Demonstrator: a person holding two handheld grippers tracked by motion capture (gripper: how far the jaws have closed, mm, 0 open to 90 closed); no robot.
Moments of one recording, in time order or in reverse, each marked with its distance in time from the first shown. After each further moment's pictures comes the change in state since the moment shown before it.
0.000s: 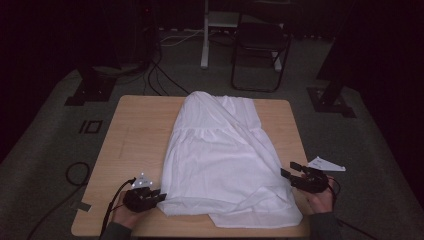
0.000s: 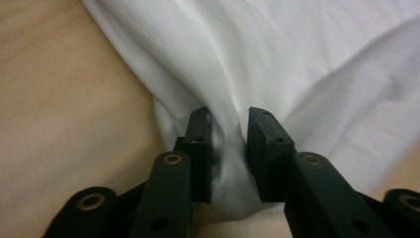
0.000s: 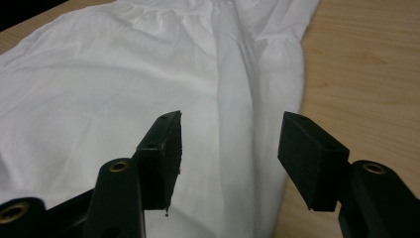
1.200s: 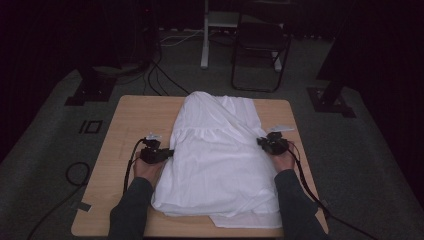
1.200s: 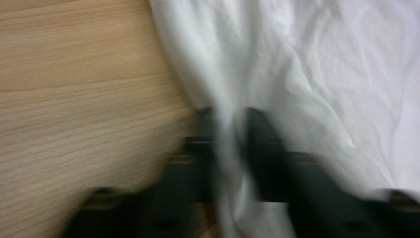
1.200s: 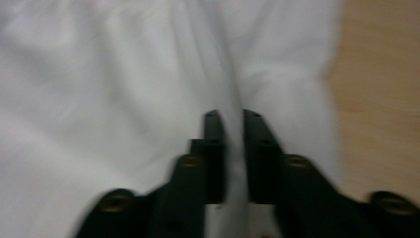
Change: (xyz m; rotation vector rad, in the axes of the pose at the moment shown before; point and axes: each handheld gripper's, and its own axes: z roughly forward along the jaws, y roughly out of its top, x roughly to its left) left arm 0.091 0.107 0.080 -0.089 0.118 -0.193; right arm -0.014 0.063 0.145 0.173 -0.131 -0.038
